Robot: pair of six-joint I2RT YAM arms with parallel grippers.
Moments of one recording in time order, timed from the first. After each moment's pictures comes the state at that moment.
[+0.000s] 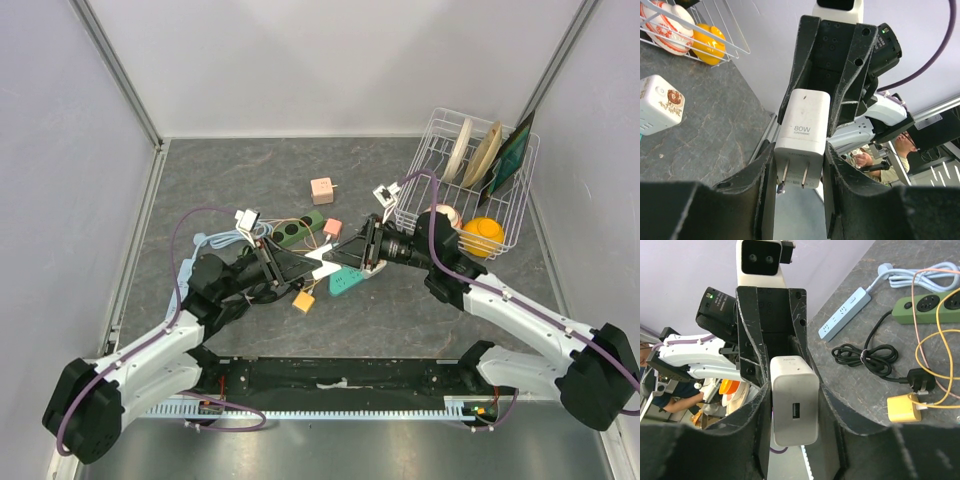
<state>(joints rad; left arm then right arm) -0.58 0.87 0.32 0.77 0.58 -1.16 0.71 1.09 0.73 0.32 -0.56 0.82</state>
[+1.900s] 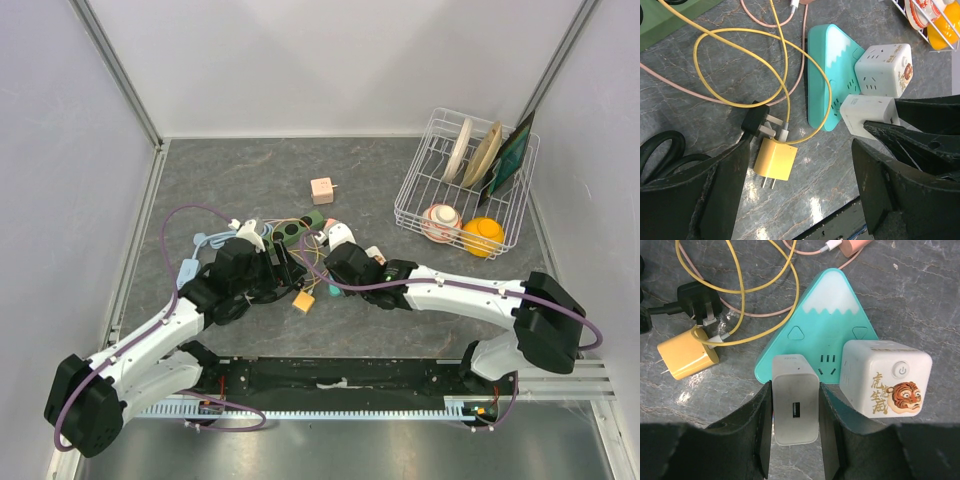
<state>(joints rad) -0.58 0.92 0.50 -0.15 0.08 -0.71 1.06 1.44 0.94 -0.32 0.42 0.29</state>
